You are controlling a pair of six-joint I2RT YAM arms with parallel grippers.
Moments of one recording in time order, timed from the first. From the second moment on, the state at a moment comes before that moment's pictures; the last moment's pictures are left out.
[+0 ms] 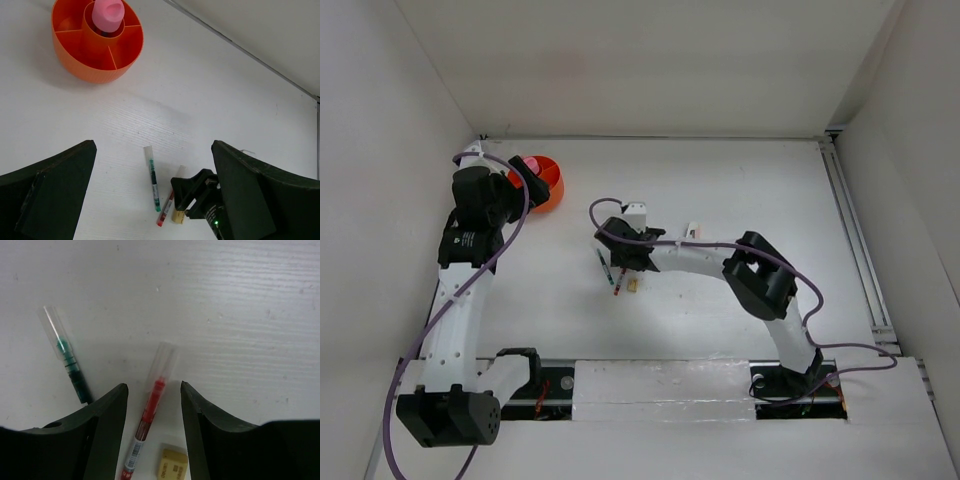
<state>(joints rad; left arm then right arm) 0.01 1.02 1.10 -0.52 0.05 -0.53 0.98 2.12 1.55 -0.42 0.51 0.82</state>
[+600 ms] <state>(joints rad) 0.01 0.99 1.10 -0.52 0.09 -0.53 1.05 2.12 1.55 -0.51 0.55 0.94</state>
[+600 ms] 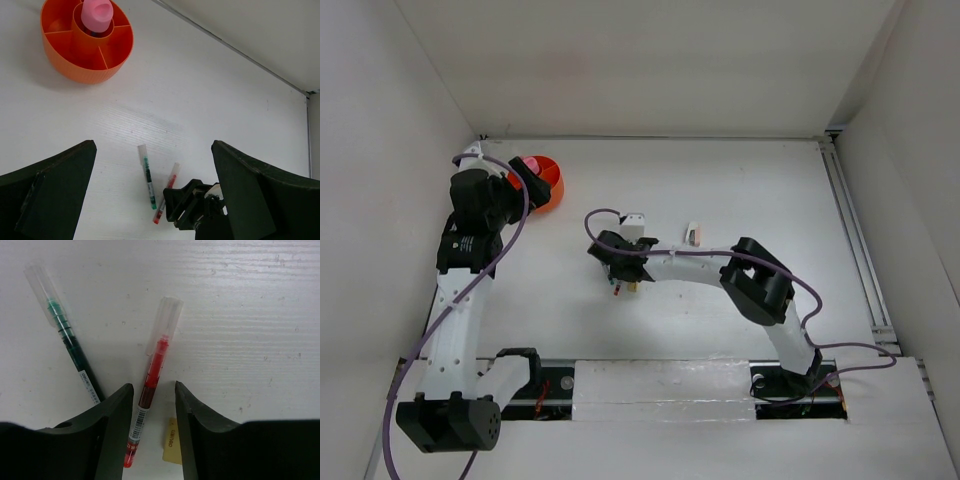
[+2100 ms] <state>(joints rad) 0.01 0.96 1.09 -0.52 0.09 -0.53 1.07 2.14 1.58 -0.54 0.58 1.00</state>
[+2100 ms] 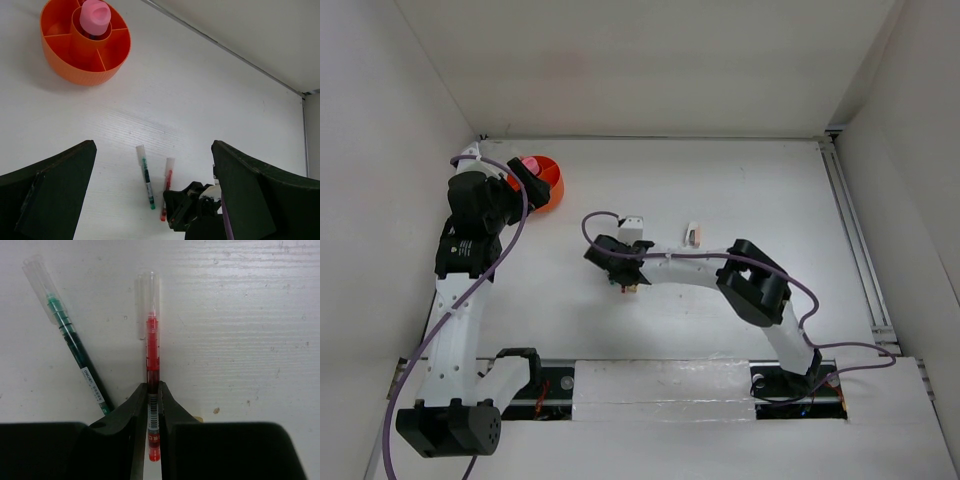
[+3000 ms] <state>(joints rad) 0.01 1.05 1.02 -0.21 0.67 -0.69 0.98 1.66 1.48 -0.12 0.17 0.30</state>
